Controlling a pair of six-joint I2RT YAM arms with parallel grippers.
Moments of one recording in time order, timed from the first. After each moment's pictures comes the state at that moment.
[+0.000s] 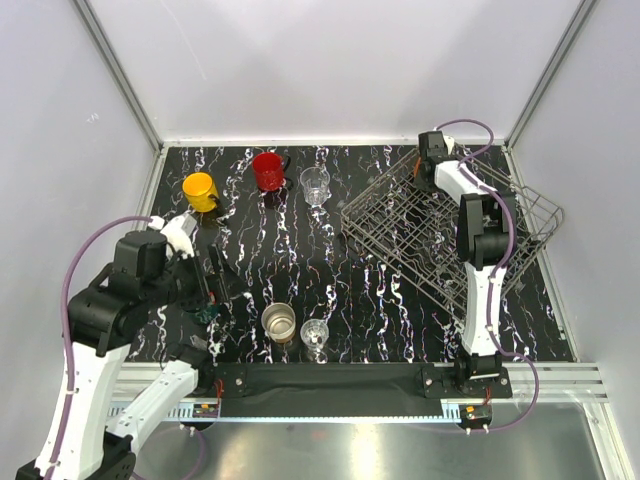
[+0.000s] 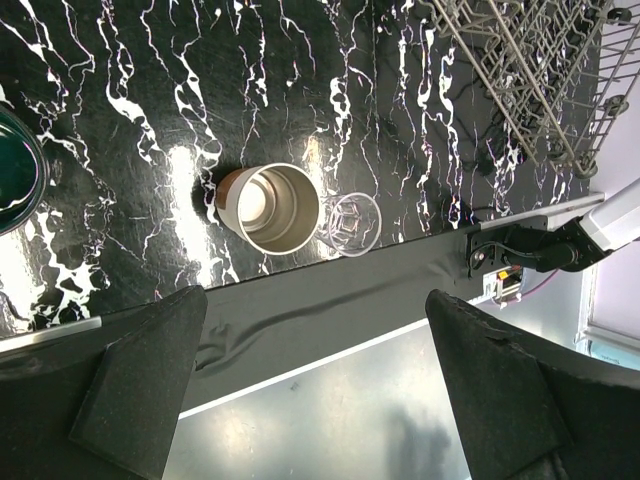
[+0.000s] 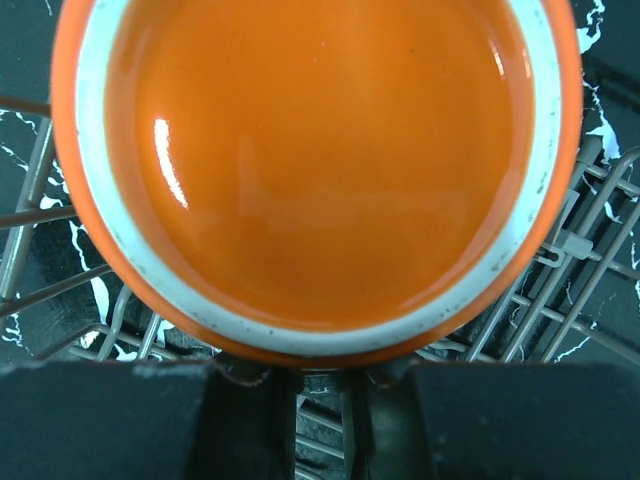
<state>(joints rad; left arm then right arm) -0.31 0.71 1.24 -1.31 0.28 -0.52 0.12 2.29 1.81 -0.43 0.28 0.36</state>
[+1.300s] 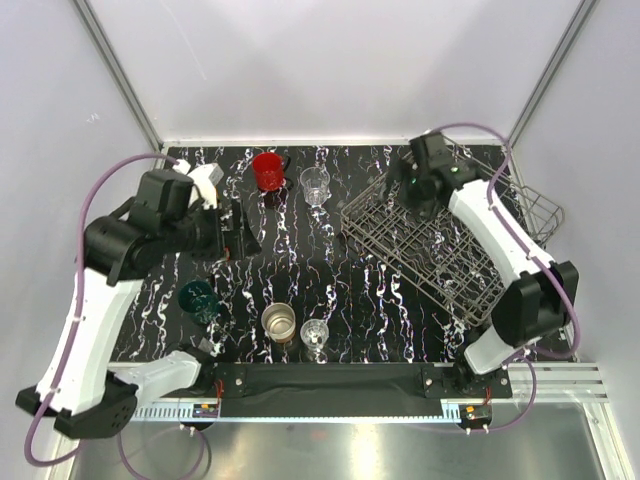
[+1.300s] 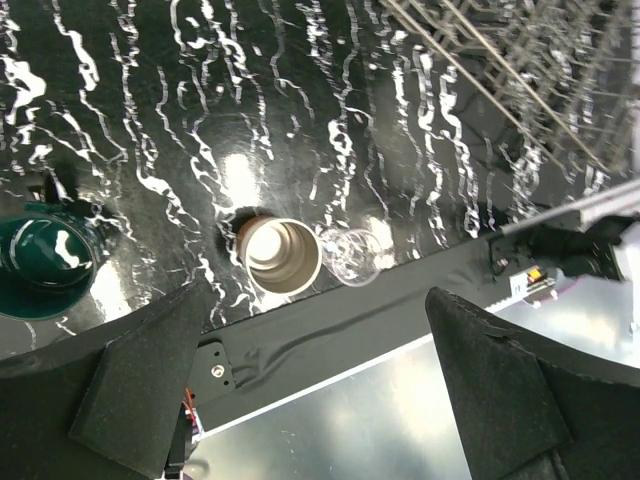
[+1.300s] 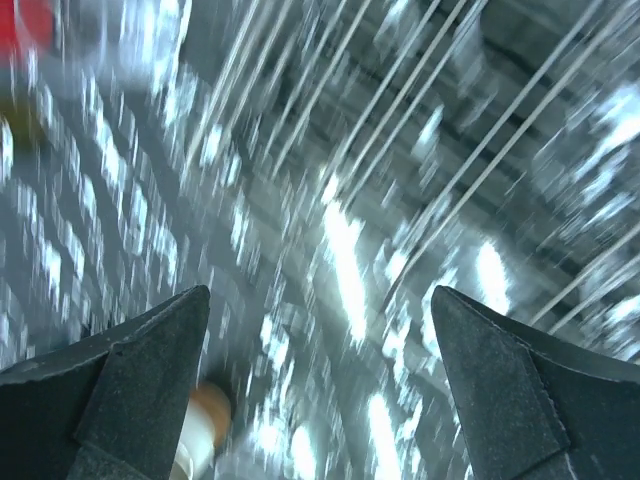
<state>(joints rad) -0.44 1.05 1.62 -1.37 0.17 -0.43 0.31 1.62 1.56 -0.86 0.03 0.62</state>
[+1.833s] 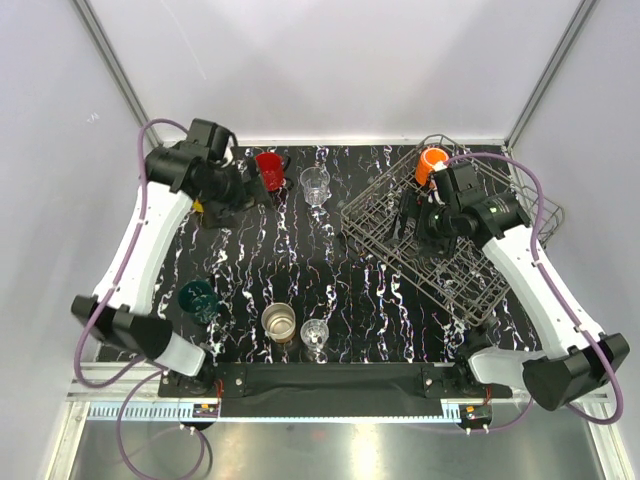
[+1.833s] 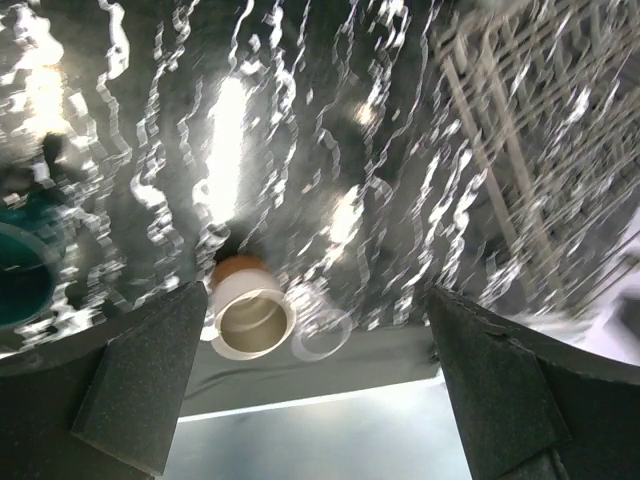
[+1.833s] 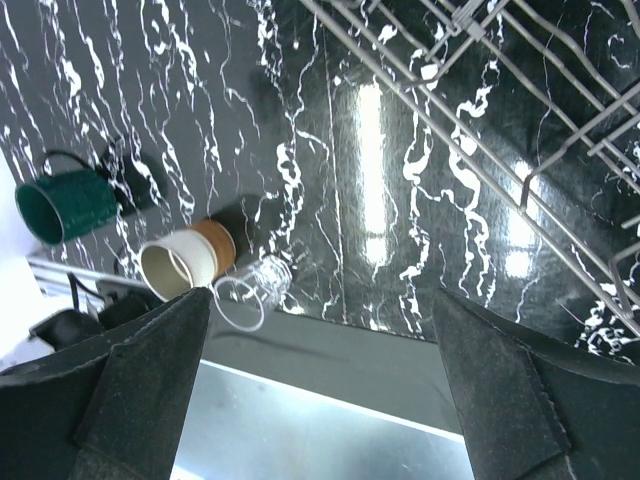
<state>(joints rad) -0.31 1.48 1.79 -1.35 0.12 -0.64 0.39 1.26 1.38 -1.09 -0.17 0.64</state>
